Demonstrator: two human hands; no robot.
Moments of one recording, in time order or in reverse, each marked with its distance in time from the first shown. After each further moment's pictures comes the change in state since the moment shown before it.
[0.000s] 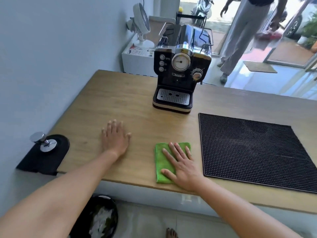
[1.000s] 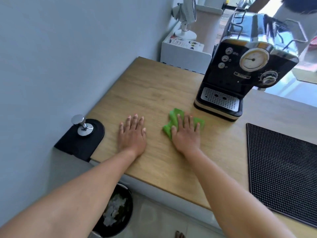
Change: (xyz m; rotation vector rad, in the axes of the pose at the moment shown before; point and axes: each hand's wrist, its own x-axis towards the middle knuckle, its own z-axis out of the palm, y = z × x) left_hand -0.001 -0.070 0.010 -0.020 0.081 -0.068; right_hand 0.182 -0.090 -0.016 0.079 0.047 0.253
